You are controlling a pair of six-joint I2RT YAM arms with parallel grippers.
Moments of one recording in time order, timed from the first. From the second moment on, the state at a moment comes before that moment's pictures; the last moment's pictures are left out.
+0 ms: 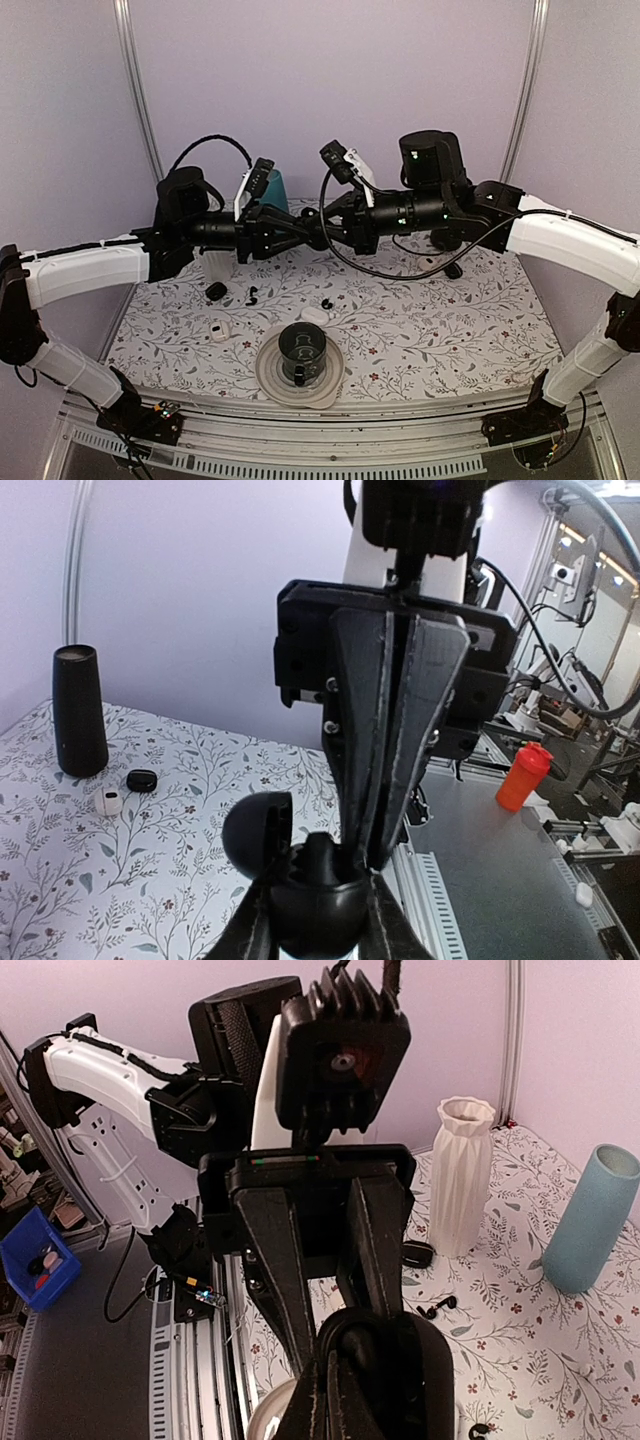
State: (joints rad) left arm -0.67 1.39 0.97 0.43 0.92 -0.25; right arm 0.97 1.52 1.46 -0.25 -0.40 0.05
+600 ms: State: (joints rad) left arm -0.66 1.39 0.96 0.43 0.90 -0.26; right arm 0.97 1.53 1.48 -0.27 -0.40 0.05
